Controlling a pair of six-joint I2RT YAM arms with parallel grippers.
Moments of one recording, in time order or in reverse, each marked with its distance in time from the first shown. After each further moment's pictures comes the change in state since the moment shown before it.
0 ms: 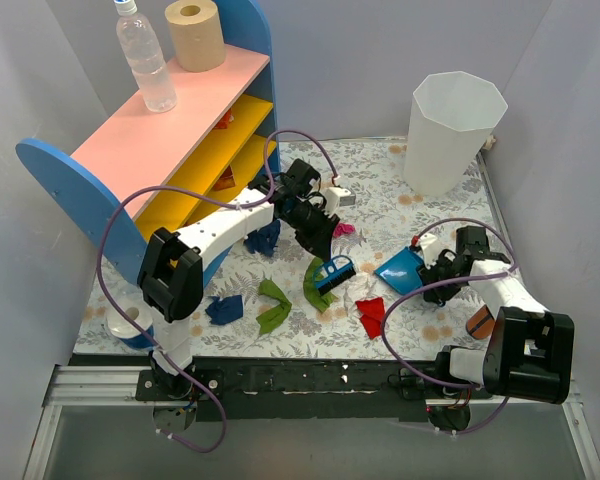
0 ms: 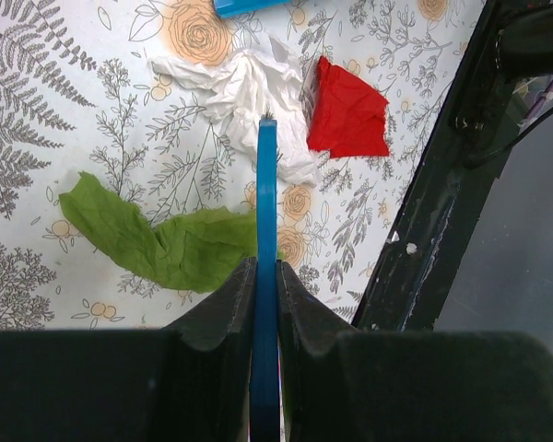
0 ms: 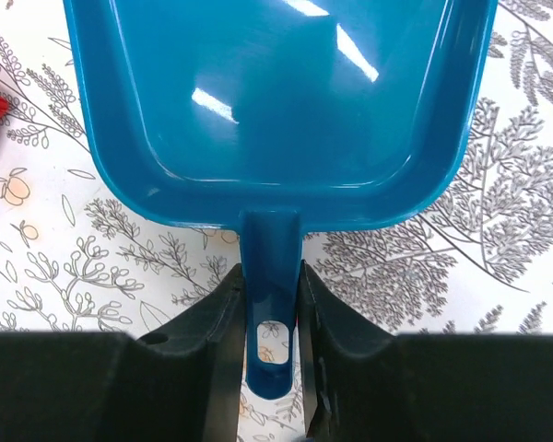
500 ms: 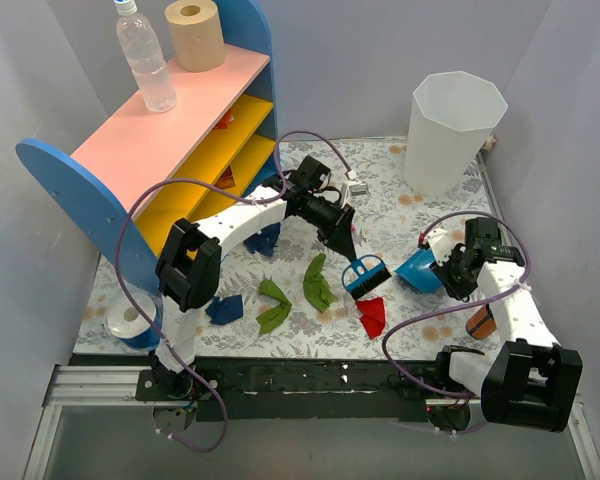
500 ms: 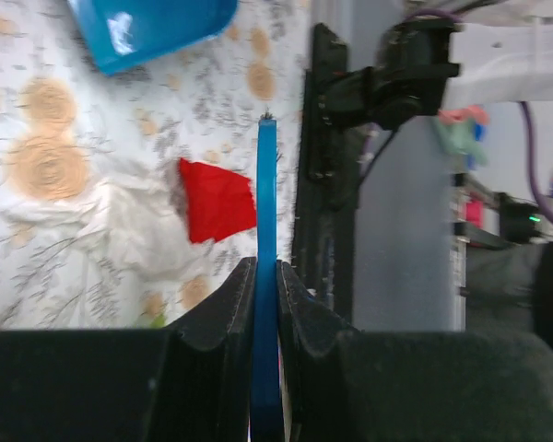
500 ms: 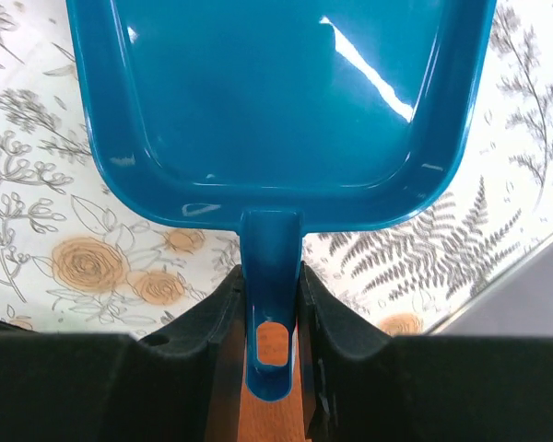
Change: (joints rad) left arm -0.003 0.116 0.082 0.153 0.338 -0.089; right arm 0.000 -0.146 0.128 -0.233 0.219 -0.095
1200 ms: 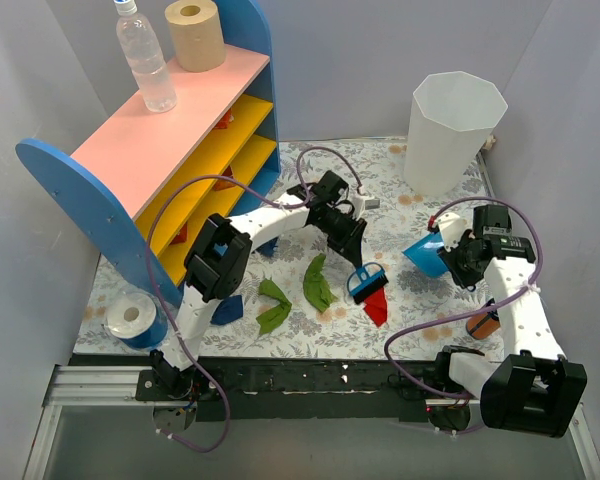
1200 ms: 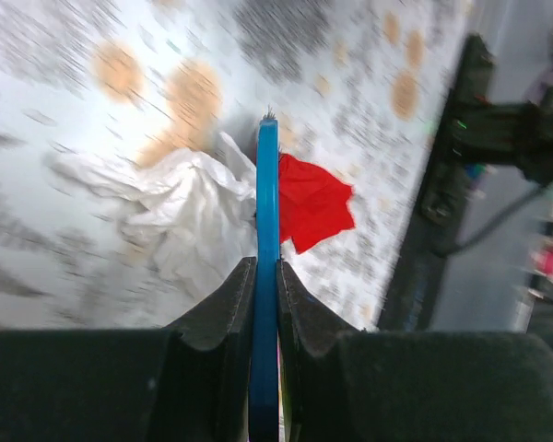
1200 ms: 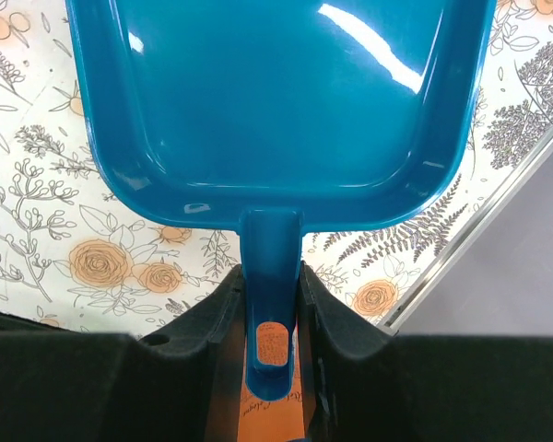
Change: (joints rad) left arm -0.047 0.211 0.045 0.089 -0.121 -0.139; right arm 0.000 -0.013 0.148 -0.090 0.069 0.138
